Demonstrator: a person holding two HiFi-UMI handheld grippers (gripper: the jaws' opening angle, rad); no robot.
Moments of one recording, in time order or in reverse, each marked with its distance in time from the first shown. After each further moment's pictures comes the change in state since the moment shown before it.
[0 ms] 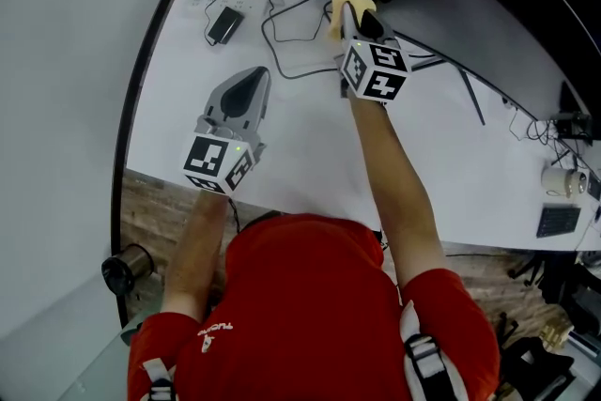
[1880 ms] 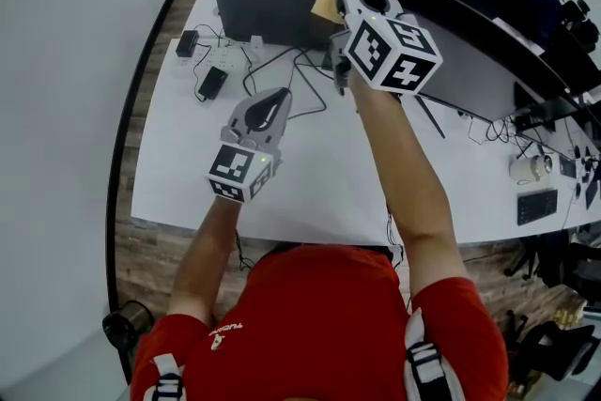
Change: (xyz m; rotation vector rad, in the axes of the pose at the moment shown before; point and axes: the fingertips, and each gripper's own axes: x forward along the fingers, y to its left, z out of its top) left arm 0.035 -0.056 0.074 0.047 -0.060 -0.208; right arm -0.059 0.045 0.264 -0.032 -0.269 0.013
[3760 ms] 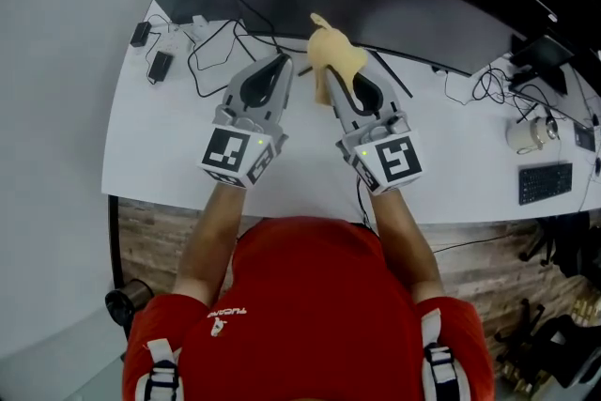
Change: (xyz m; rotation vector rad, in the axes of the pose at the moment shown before) left arm 0.109 -0.192 0.014 0.074 -0.101 0.009; right arm -0.273 -0.117 -0.094 -0.157 -0.017 0.206
